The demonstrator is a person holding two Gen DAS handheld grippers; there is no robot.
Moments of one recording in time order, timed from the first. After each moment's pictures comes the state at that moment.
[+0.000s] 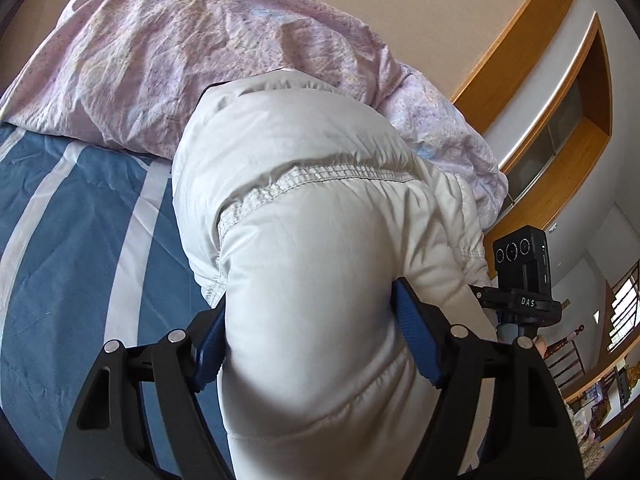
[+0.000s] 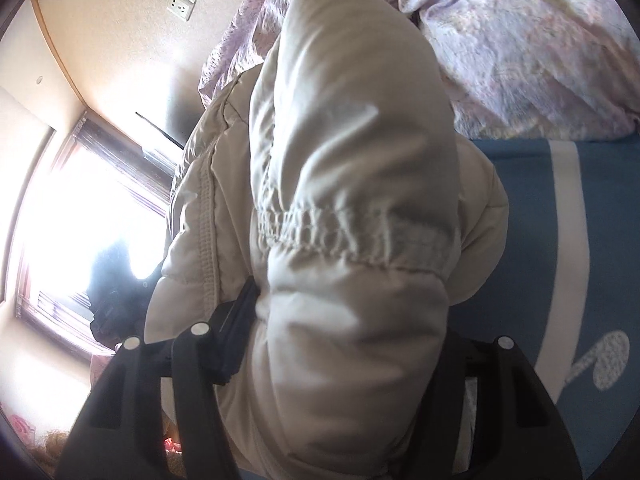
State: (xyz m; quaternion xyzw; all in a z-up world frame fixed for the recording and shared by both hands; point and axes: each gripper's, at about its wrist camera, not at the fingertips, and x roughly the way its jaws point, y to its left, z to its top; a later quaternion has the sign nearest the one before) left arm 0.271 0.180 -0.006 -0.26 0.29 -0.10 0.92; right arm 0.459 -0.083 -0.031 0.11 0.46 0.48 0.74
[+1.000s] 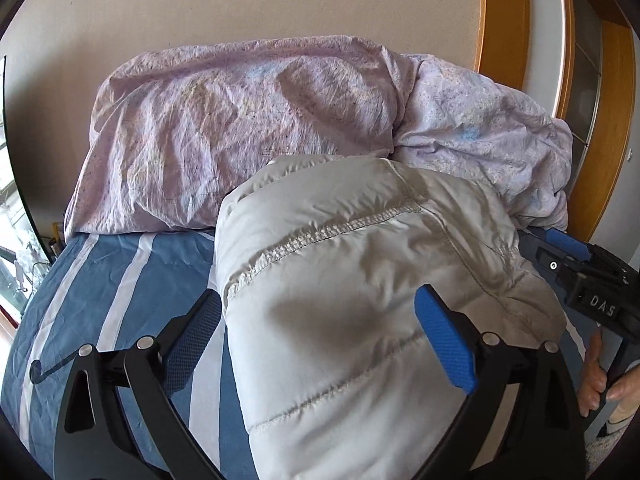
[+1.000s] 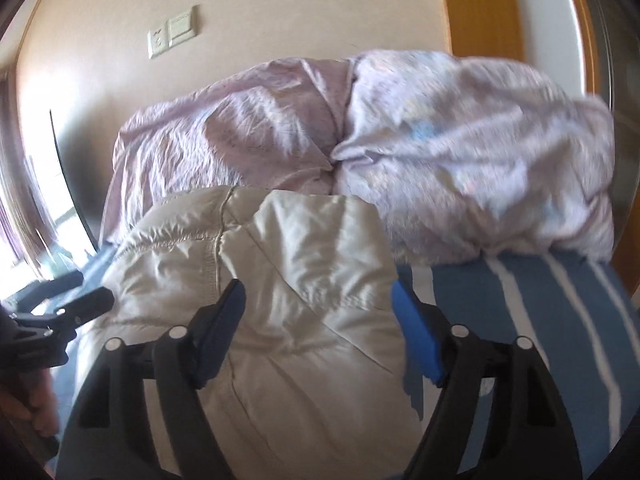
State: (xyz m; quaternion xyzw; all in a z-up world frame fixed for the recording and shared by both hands) left arm 0.272 0.130 0.027 -0.06 0.28 0.06 0.96; right arm 0.326 -0.073 0.028 -0.03 0.22 0.22 0.95
